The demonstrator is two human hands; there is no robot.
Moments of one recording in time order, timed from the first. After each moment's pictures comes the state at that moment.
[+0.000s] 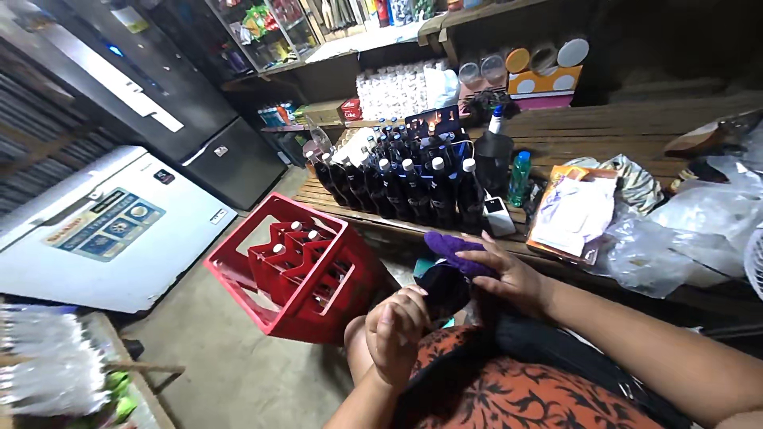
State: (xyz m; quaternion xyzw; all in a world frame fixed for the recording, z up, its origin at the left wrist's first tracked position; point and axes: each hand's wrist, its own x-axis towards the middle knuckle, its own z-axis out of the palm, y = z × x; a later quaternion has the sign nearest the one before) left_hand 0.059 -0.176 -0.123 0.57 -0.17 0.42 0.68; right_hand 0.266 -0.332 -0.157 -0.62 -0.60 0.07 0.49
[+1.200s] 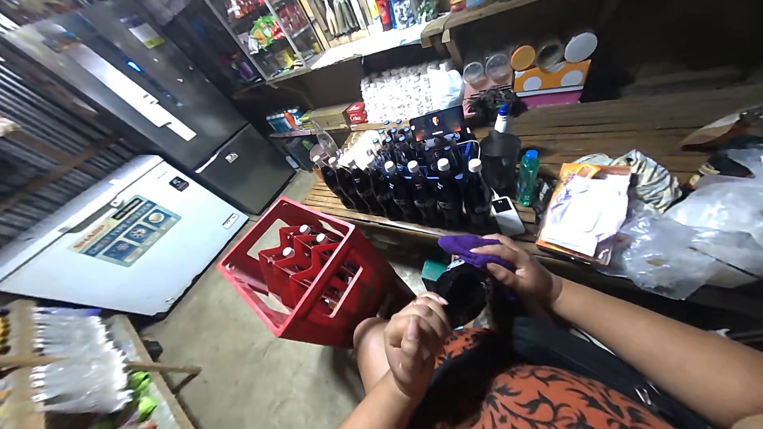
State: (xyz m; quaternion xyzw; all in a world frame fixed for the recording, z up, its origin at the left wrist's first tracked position) left_hand 0.060 -0.186 -0.122 0.62 -0.20 0.42 0.63; right_hand 0.280 -0.324 -0.178 -0.59 -0.59 -0.03 0.56
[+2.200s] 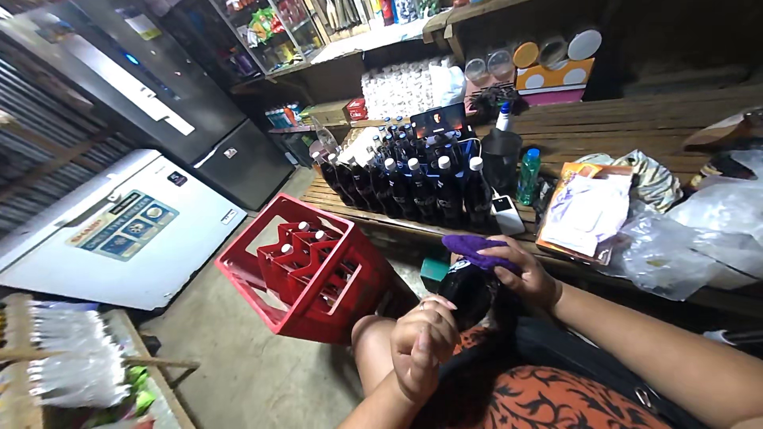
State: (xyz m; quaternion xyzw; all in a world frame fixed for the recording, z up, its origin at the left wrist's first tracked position) left_hand 0.062 -0.192 -0.121 0.63 -0.24 0.41 0.61; right_hand 0.280 -0.327 -0.190 -0.57 -0.58 -0.04 0.58
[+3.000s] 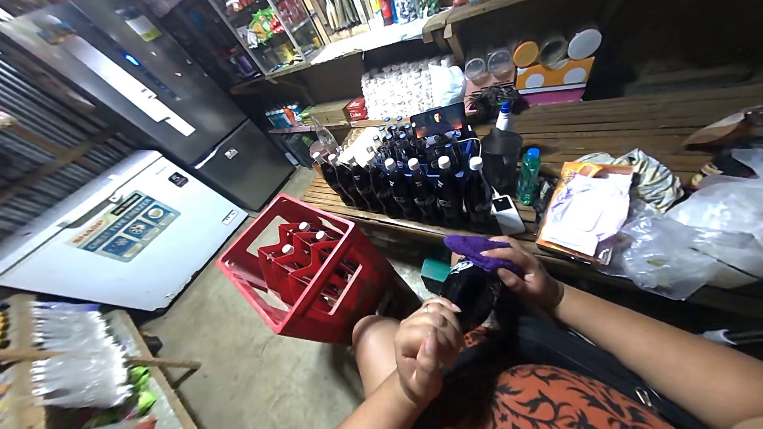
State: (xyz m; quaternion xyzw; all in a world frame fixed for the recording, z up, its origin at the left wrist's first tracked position) left_hand 0.062 -0.195 -0.119 0.64 -0.25 0.41 0.60; right_hand 0.279 -0.329 -0.191 -0.55 -0.59 -0.05 0.59
